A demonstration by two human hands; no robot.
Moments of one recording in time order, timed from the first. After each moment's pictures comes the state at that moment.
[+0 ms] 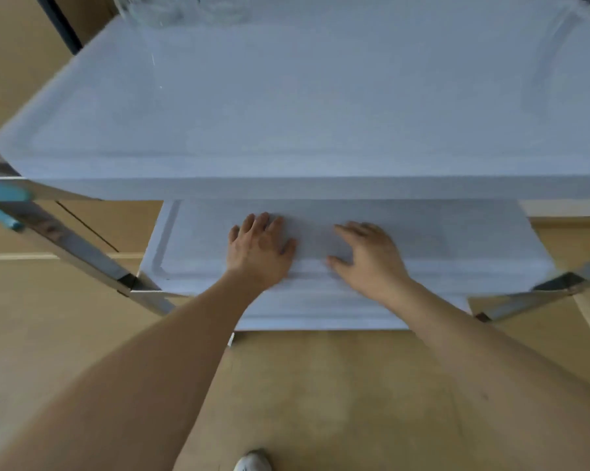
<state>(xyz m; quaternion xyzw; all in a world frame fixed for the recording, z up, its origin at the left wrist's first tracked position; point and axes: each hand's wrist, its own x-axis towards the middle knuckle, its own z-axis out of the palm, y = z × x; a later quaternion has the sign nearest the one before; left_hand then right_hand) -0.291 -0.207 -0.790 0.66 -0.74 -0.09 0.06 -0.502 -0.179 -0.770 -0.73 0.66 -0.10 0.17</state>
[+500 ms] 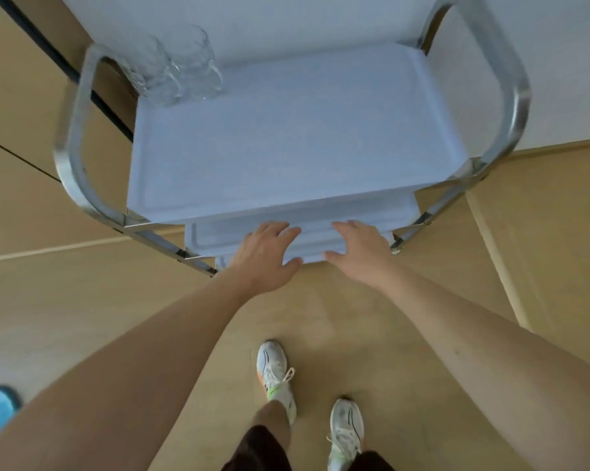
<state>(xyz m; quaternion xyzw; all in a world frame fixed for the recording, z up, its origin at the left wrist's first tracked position) -0.341 -0.046 -0.488 0.51 -0.83 -0.21 -0.06 -0.546 -0.017 -0.494 -0.63 0.71 -0.01 0.32</state>
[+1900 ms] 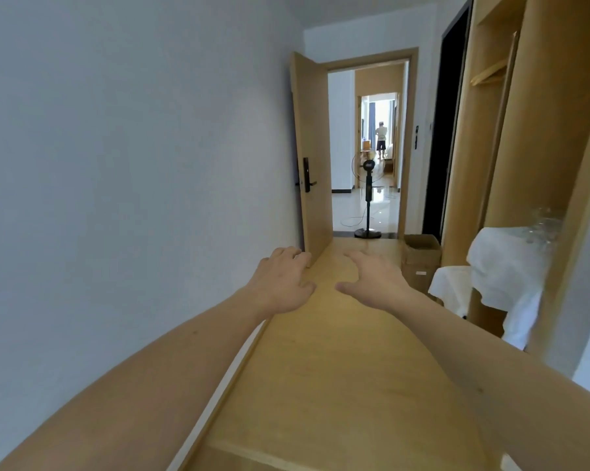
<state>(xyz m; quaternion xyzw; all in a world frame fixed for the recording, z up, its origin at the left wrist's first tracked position) -0.897 0.053 -0.068 -0.07 -0.99 -0.02 0.13 -0.944 0.248 -0.084 -0.19 0.96 -0.20 -0.09</state>
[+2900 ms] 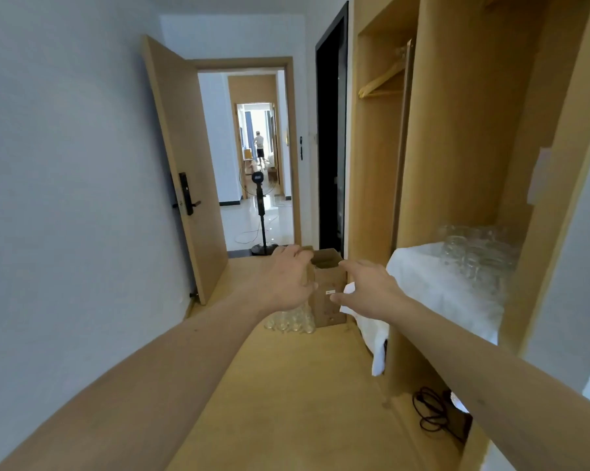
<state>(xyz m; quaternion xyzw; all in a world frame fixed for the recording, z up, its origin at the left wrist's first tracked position) -1.322 0.125 -0.055 -0.30 -0.94 -0.07 0.12 -1.271 0.313 -0.075 0.02 0.98 -0.17 -0.10</state>
